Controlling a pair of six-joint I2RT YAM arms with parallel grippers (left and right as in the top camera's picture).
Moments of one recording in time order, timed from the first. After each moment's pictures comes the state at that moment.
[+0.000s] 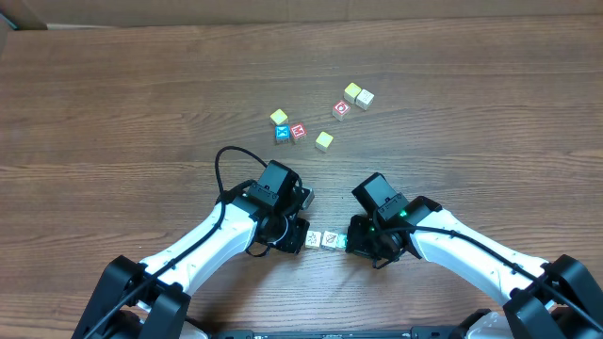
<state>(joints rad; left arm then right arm) -0.53 1.54 0.77 -0.61 0.32 -0.21 0.64 1.52 0.73 -0.59 -0.30 0.85</state>
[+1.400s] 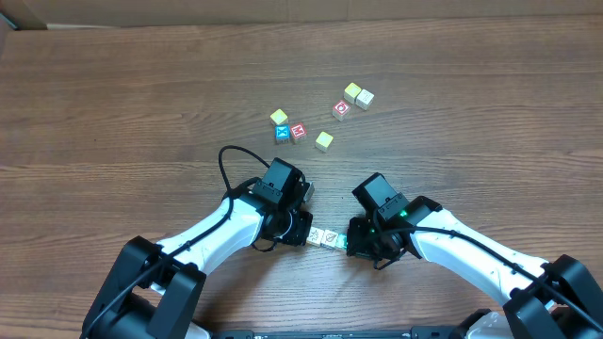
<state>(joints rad) -0.53 1.63 0.77 -0.48 0.32 -0.31 0.64 1.52 0.73 -0.59 -0.32 0.80</state>
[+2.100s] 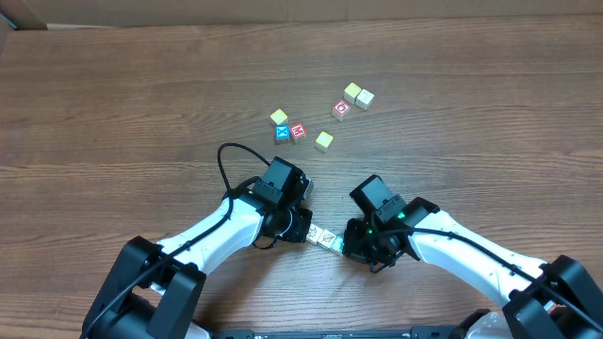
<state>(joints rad) -0.53 1.63 0.77 -0.46 0.28 -0.31 0.67 1.52 0.73 -0.59 -0.37 0.91</state>
